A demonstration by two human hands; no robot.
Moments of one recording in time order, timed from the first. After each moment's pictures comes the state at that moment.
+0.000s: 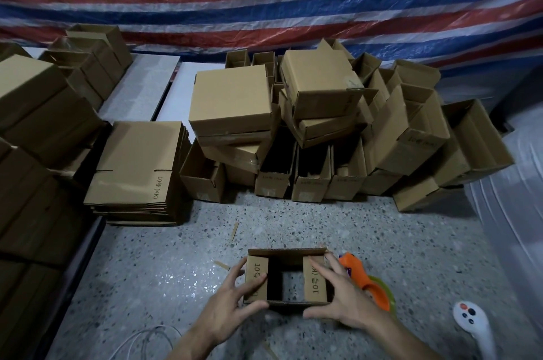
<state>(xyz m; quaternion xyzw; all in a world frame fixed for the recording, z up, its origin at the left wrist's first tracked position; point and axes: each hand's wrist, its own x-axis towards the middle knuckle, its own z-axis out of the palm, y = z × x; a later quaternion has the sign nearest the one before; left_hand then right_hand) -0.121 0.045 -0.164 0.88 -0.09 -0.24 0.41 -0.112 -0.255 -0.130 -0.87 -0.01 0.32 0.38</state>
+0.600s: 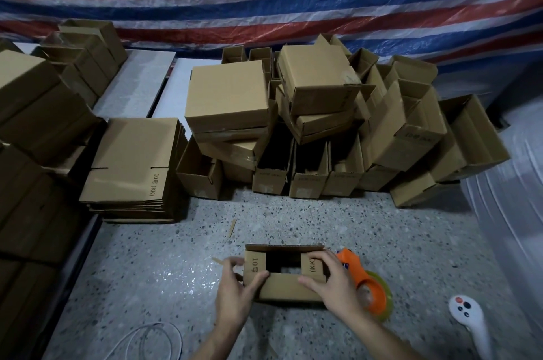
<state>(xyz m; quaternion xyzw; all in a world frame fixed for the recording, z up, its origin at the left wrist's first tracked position) -0.119 -0.003 -0.179 0.81 0.20 -0.09 0.55 -0.116 -0.234 -0.152 -0.87 0.08 0.14 0.46</state>
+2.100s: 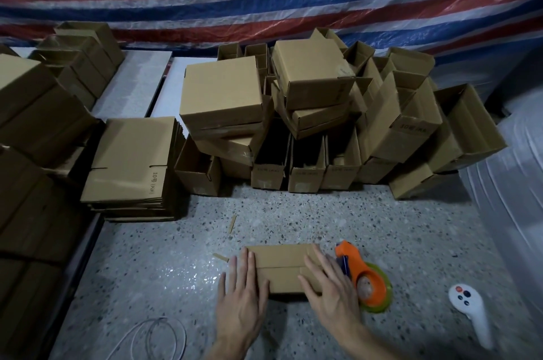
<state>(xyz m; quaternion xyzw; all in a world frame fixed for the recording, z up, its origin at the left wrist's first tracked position) -0.150 -0.017 -0.159 0.99 -0.03 -0.06 0.13 -0.154 -0.224 -0.164 -0.97 0.00 0.07 0.21</state>
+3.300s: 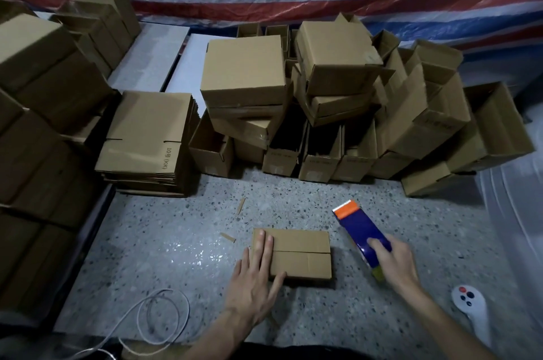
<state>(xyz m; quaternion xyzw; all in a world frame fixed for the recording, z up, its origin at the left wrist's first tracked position) -0.150 -0.011 -0.170 0.96 -0.09 -0.20 0.18 -0.109 -0.321 -0.140 -0.88 0.22 0.05 0.43</state>
